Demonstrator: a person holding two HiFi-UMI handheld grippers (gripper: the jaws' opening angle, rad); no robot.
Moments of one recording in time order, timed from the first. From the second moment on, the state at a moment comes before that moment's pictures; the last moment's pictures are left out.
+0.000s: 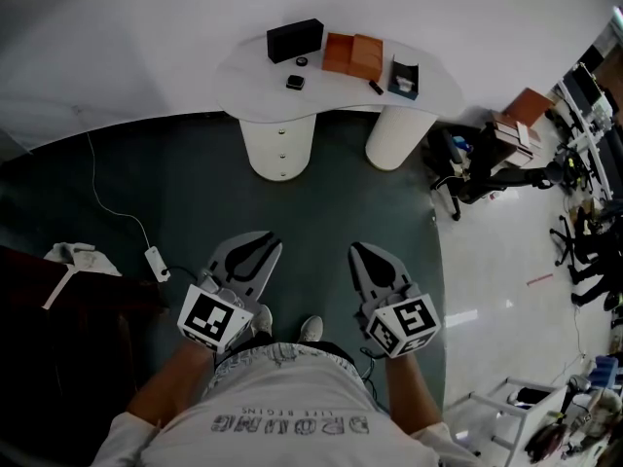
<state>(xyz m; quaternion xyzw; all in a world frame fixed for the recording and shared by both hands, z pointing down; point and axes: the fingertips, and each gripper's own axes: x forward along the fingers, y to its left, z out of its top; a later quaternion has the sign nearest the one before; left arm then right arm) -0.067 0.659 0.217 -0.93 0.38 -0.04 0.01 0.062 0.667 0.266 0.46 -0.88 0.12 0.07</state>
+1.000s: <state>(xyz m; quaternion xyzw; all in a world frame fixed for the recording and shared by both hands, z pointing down) -0.072 0.667 0.219 -0.92 0.40 -0.04 0.00 0.066 0.677 0.263 0.46 -0.88 0.13 0.05</state>
